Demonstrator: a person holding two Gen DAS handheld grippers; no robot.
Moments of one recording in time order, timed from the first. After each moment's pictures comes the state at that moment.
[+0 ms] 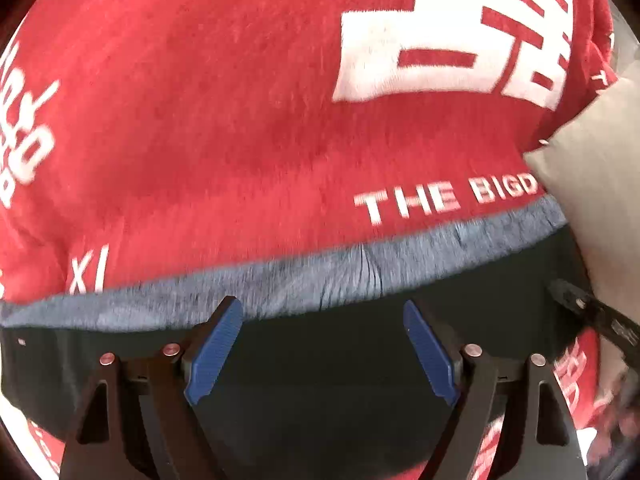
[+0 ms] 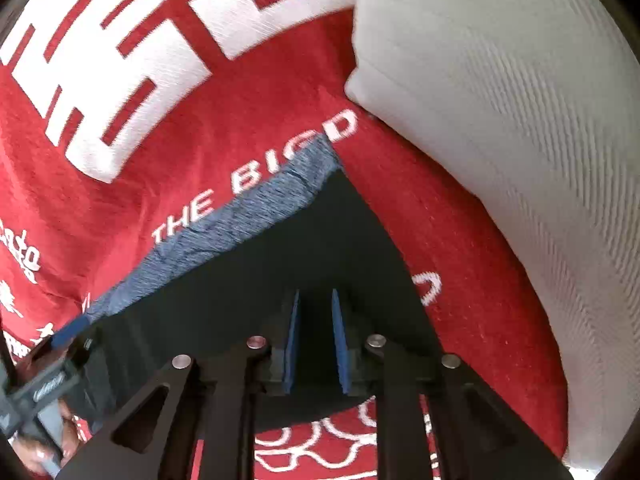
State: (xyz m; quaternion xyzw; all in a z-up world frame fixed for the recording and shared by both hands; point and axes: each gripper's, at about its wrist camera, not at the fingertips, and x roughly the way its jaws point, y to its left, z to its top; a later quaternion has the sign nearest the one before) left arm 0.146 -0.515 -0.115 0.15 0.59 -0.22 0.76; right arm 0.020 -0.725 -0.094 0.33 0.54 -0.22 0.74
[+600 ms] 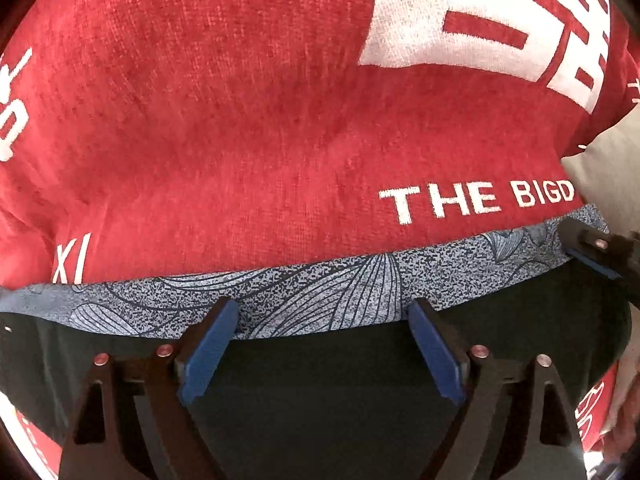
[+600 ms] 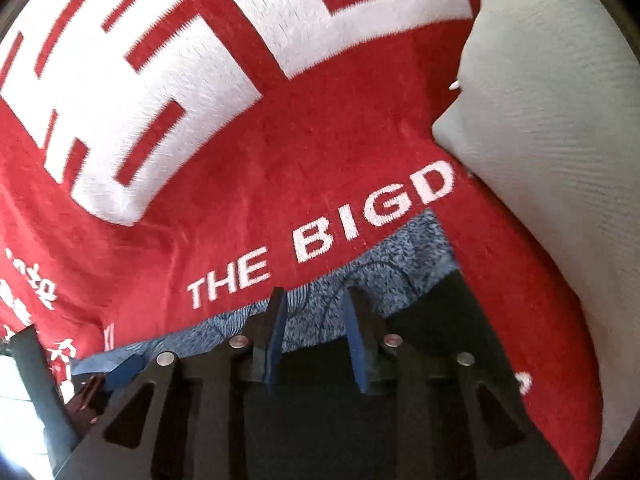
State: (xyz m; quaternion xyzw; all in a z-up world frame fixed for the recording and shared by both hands) left arm 0.162 -0.505 -0.159 0.14 0.61 -0.19 0.76; right arm 0.072 -0.735 -0.103 0.35 0.52 -0.19 0.76
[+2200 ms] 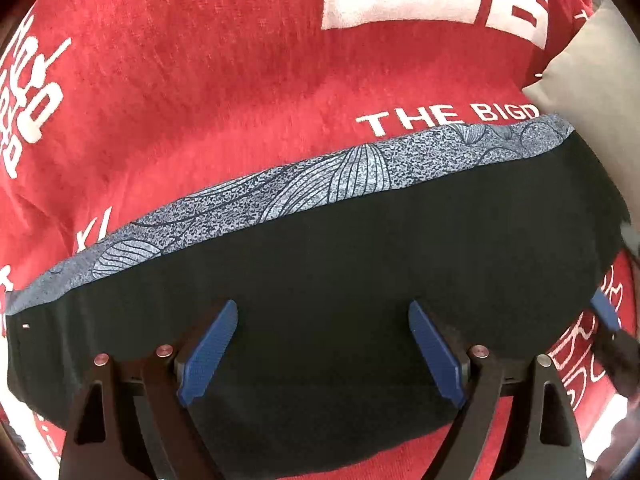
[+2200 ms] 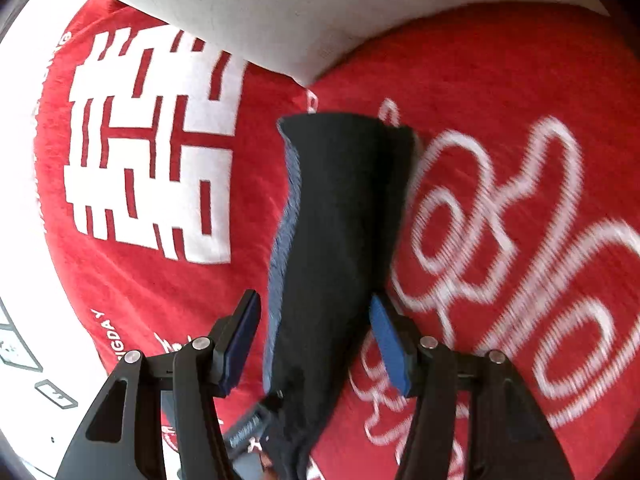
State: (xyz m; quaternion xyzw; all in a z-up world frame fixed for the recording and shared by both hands) left arm 0.092 -0.472 -0.133 0.20 0.59 -0.23 0.75; right arm -0.108 -0.695 -0.130 0.67 0.23 -0.17 0.68
